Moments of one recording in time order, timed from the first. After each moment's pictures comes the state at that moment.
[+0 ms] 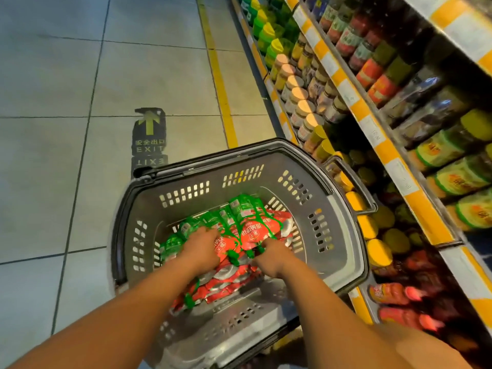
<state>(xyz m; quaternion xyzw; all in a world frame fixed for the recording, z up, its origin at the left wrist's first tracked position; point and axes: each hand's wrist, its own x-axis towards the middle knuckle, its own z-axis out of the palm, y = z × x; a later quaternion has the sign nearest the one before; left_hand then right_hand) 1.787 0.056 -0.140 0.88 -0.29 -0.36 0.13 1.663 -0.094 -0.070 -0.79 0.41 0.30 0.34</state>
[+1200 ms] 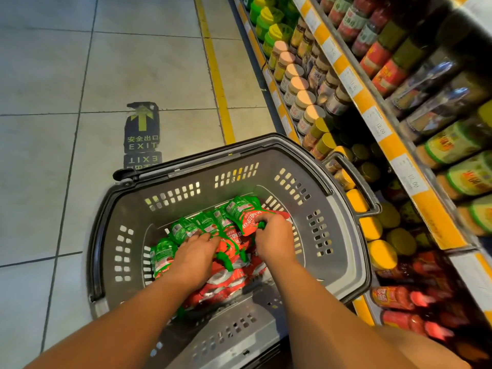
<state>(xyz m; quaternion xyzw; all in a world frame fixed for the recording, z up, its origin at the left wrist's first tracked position) 1.776 0.055 -0.172 0.88 -0.42 -0.23 0.06 1.692 -0.120 -0.094 -0.83 0.46 0.05 0.30</state>
